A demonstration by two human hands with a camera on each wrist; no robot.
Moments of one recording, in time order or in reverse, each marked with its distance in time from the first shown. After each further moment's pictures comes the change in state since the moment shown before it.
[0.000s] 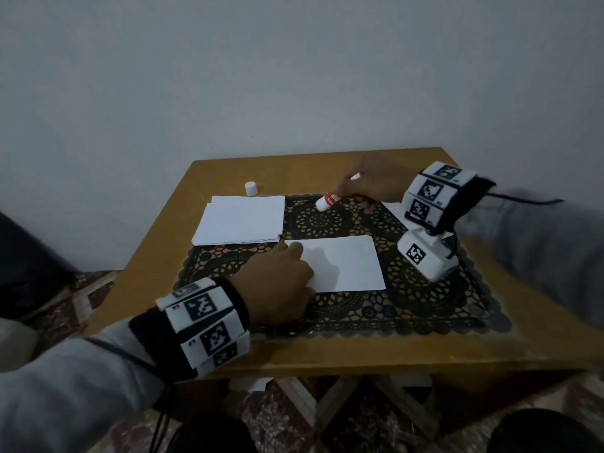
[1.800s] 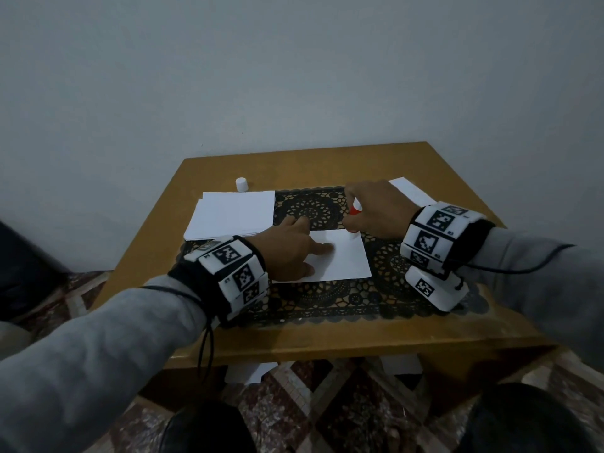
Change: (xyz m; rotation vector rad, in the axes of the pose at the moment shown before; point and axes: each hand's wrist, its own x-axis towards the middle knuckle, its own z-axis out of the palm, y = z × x) left_hand 0.050 -0.006 -0.007 0.060 -0.139 0.131; right_hand -0.050 0.018 0.030 -0.335 0.126 -0.013
